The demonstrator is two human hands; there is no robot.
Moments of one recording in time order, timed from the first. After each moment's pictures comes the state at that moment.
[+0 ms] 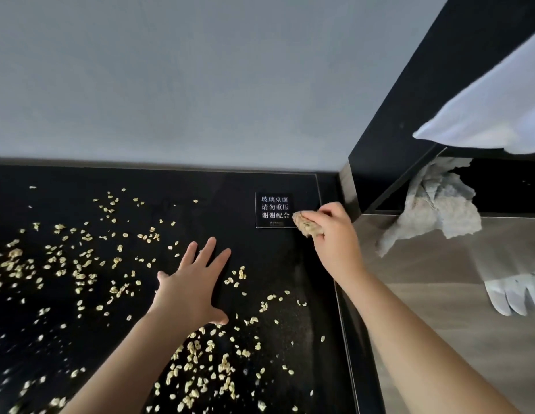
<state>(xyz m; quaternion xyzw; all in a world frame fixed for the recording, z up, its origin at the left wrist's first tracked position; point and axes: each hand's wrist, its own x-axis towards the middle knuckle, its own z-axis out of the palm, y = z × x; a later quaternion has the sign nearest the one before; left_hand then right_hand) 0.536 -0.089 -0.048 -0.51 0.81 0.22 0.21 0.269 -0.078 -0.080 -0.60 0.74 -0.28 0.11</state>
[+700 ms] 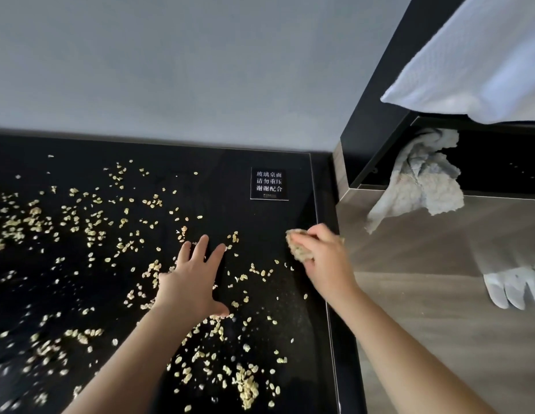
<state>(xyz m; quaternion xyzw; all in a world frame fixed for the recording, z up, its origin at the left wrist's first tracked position) 0.531 -0.021 -0.045 -0.56 0.78 0.20 0.20 0.279 0.012 -0.092 -0.66 0.70 -0.22 0.13</state>
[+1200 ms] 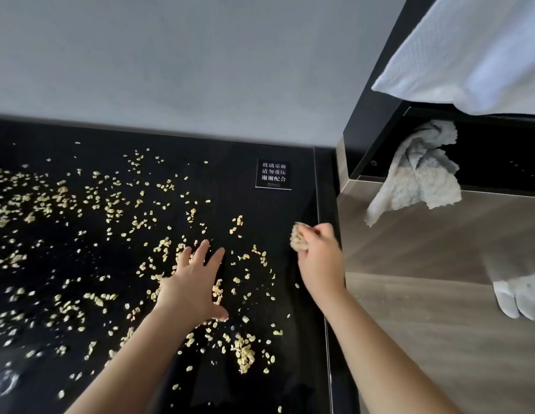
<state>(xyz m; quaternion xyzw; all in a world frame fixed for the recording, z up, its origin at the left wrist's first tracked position) 0.539 0.026 -0.045 -0.59 0.76 0.20 0.20 0.309 0.038 -0.086 -0.58 0.78 -0.23 0.13</state>
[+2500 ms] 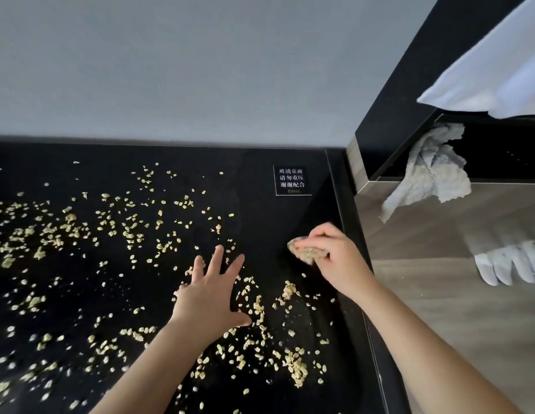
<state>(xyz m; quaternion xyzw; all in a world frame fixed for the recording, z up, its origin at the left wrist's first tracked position) 0.587 -0.010 -0.042 -0.52 0.80 0.24 0.20 0.331 0.021 -0.055 -0.63 0.69 -0.23 0.26</state>
